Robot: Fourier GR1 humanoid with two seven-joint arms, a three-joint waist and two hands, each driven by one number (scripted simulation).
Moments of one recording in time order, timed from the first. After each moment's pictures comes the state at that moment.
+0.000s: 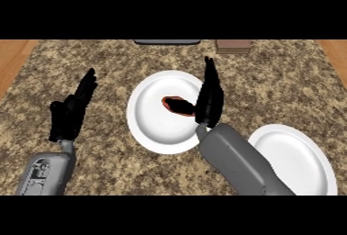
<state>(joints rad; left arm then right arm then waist) -0.26 0.17 0.03 -1.42 -0.11 0.03 0.10 -0.70 -0.03 0.54 -1.00 0.46 -0.98 0.62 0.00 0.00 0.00</state>
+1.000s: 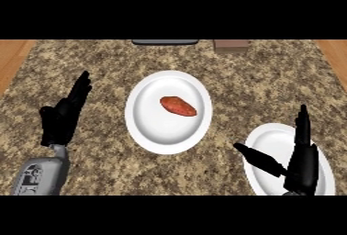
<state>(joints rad) -0.22 0.18 0.05 -1.46 -0.11 0.00 0.11 0.03 -0.38 0.40 -1.74 0.24 -0.91 0.32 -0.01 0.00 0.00</state>
